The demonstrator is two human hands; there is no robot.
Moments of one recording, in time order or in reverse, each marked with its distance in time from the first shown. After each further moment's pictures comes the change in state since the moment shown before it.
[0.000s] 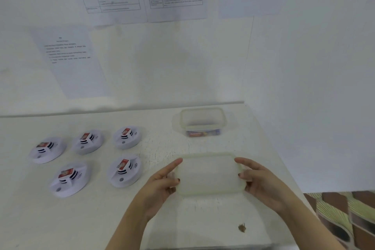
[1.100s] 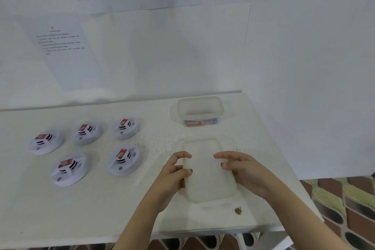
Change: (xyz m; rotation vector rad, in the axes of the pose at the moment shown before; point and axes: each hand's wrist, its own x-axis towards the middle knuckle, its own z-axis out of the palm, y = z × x) left_hand -0.006 -0.014 0.028 0.319 -0.017 0.052; right_hand -0.008 0.004 0.032 -0.258 -0.049 -0.001
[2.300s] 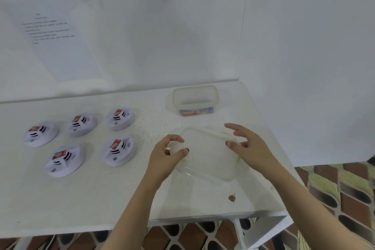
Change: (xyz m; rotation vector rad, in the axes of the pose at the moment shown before) left_hand 0.018 0.004 0.005 0.279 0.300 0.181; right_hand -0.004 -0.007 -0.019 -0.610 0.297 -0.347
